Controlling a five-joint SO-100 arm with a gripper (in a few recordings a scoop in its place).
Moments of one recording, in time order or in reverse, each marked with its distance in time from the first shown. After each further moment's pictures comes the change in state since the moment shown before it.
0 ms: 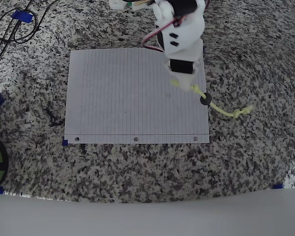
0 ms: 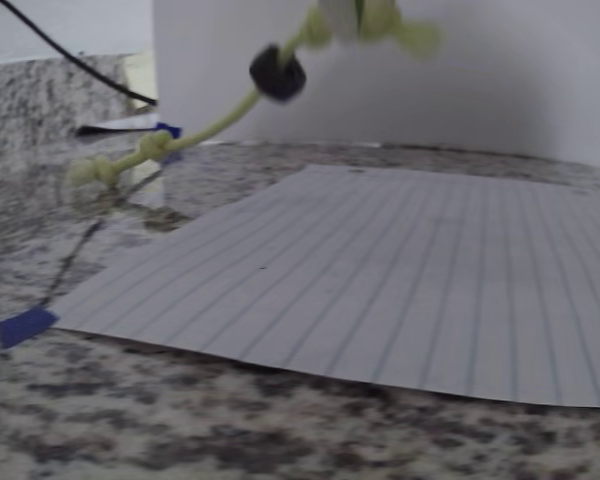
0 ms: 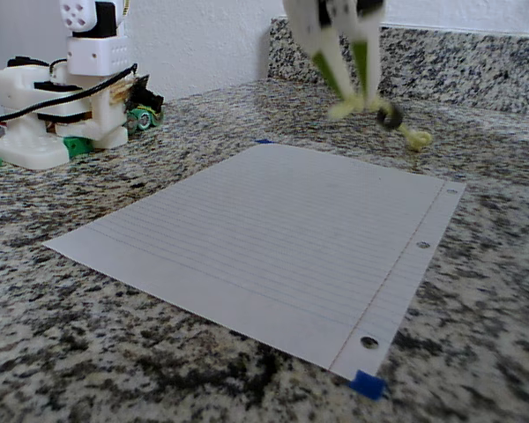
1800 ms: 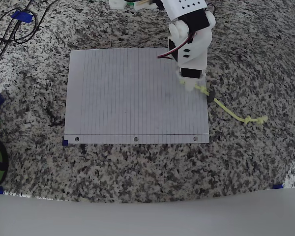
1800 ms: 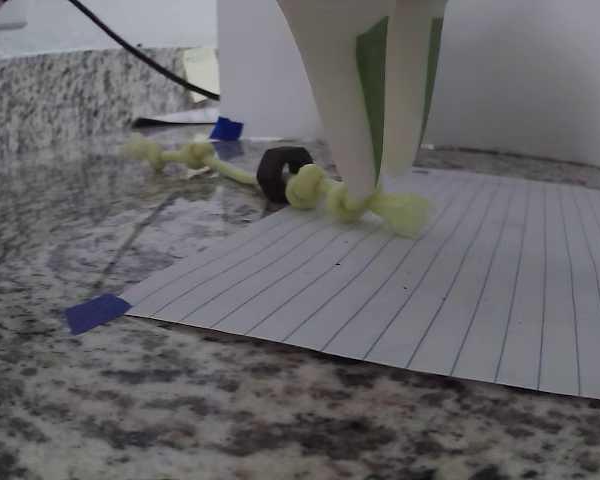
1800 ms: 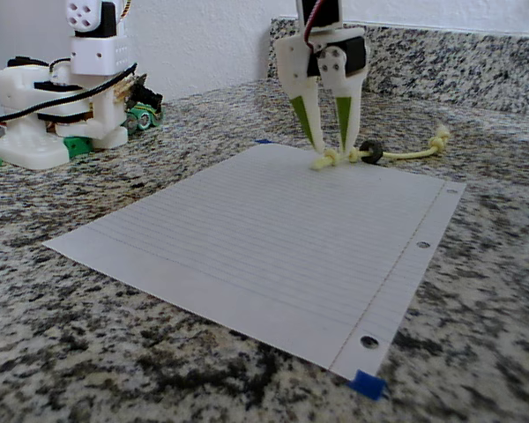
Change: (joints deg) arm -6.9 -14.0 1.8 -0.6 1.4
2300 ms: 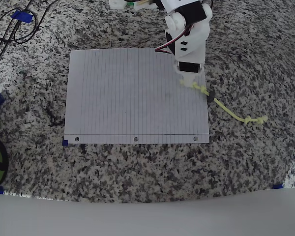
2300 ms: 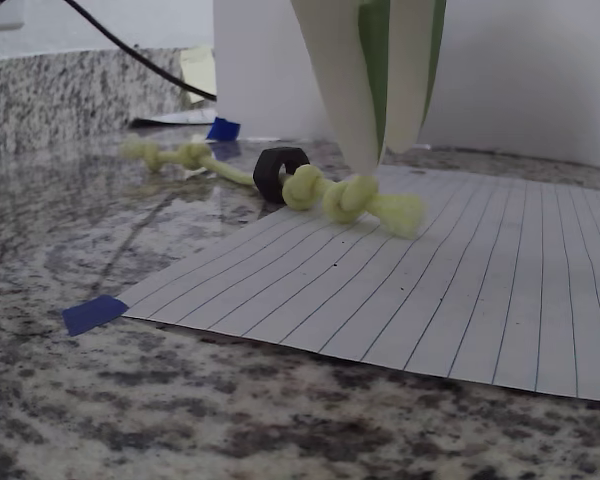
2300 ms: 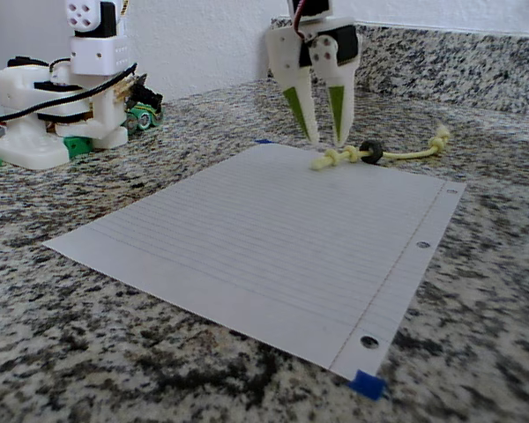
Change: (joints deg) arm 0.5 5.3 4.0 0.0 0.1
